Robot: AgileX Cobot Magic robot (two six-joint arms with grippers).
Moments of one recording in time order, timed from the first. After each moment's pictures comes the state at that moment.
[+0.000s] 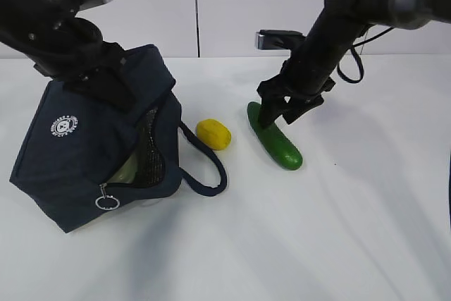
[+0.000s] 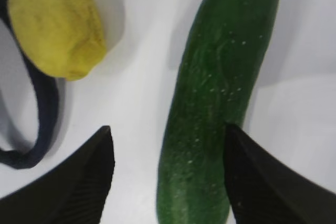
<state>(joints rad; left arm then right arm) -0.29 1.76 -1.38 -0.56 1.01 0.40 0.22 2.30 -1.94 0.37 1.14 -0.38</state>
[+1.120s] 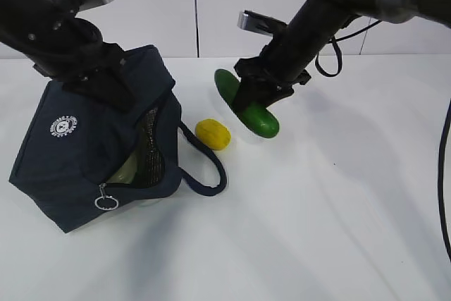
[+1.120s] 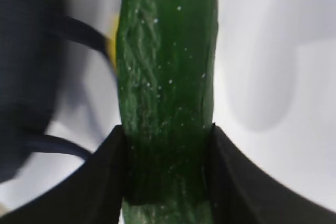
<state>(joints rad) -0.29 1.76 -1.38 -0.56 1.01 0.40 0.25 2.35 -2.06 0.51 1.21 -0.35</state>
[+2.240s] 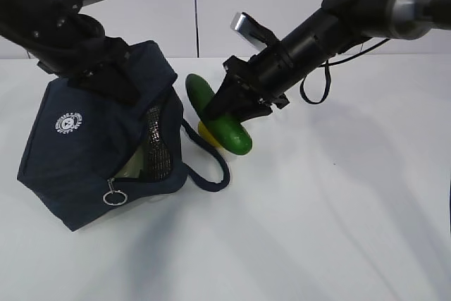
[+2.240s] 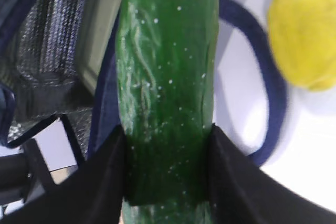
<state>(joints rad) -0.29 1.76 -1.38 -0.59 0.97 0.40 0.24 2.27 -1.83 0.94 1.22 -0.56</state>
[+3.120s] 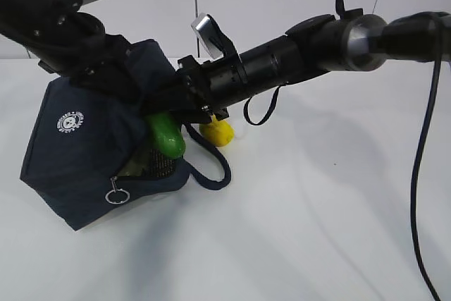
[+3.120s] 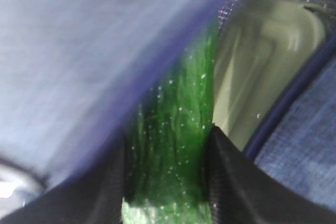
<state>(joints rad) -0.29 1.76 -1.38 -0.61 0.97 0.40 0.35 2.33 -1.78 1.36 1.19 -0.82</state>
